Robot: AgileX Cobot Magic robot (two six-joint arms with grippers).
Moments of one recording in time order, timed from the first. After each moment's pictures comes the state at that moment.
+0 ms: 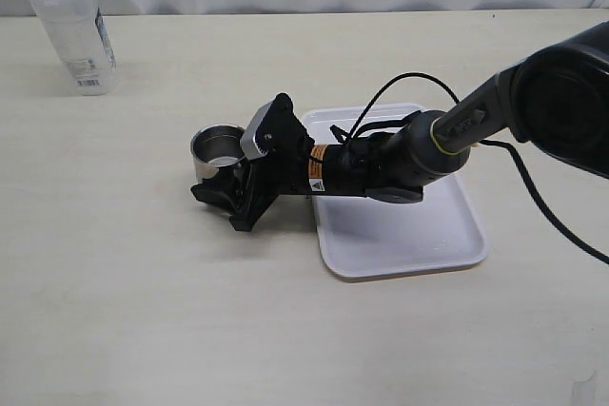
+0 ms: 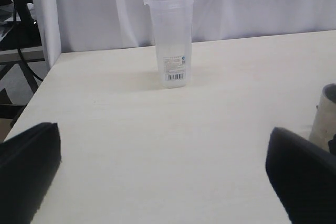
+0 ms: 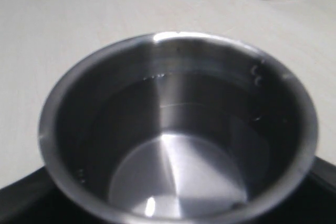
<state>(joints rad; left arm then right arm) -0.02 0.00 0.00 0.02 0.31 0.08 0.52 2.37 -1.19 -0.91 -0.89 0.44</state>
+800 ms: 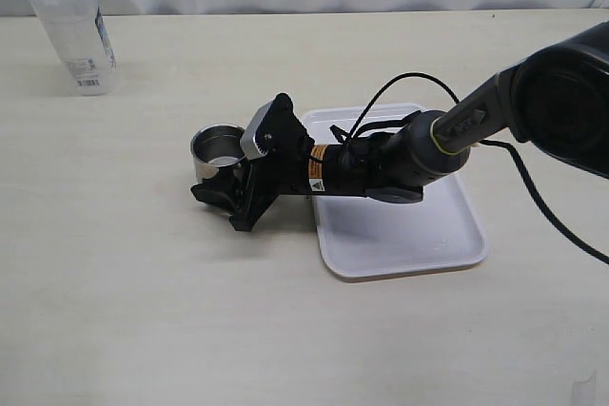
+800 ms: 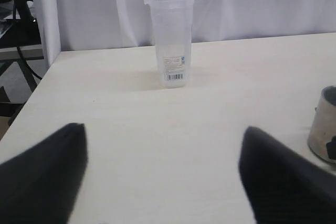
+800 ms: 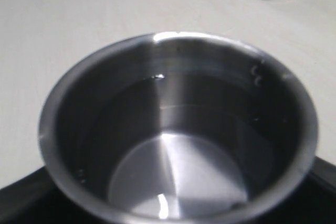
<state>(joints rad) -0.02 0.00 0.00 0.02 0.31 0.06 0.52 2.37 -1.19 -0.91 -0.89 0.44</state>
